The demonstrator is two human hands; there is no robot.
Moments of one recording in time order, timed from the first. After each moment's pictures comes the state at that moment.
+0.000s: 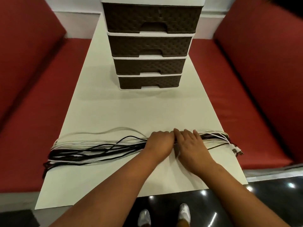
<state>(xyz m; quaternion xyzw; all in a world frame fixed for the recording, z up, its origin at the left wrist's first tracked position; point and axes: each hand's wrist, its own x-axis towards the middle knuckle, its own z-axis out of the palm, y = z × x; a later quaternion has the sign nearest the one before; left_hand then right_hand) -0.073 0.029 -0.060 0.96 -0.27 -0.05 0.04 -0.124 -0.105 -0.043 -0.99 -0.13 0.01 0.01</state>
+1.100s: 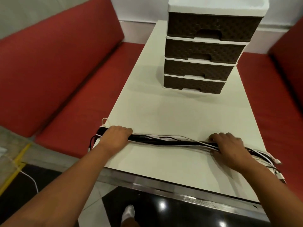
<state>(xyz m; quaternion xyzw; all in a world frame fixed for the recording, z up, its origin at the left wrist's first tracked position) -0.141 0.272 -0.046 0.99 -0.09 -0.04 -0.05 -0.099 -0.128 -0.031 -0.98 -0.18 0.08 -0.01</state>
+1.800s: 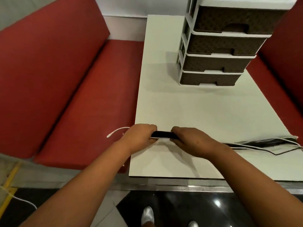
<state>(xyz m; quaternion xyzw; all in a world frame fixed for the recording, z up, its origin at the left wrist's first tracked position) -0.123 0.342 -0.020 0.96 -0.23 -0.06 0.12 -0.129 0.128 0.003 -0.94 -0.28 0.12 0.12</state>
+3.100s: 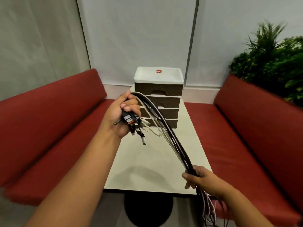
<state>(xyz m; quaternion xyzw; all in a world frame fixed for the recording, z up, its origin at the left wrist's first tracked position) -0.203 0.124 0.216 0.21 -0.14 -0.20 0.95 -0.247 -0.177 0.062 -0.85 -0.14 0.19 0.47</state>
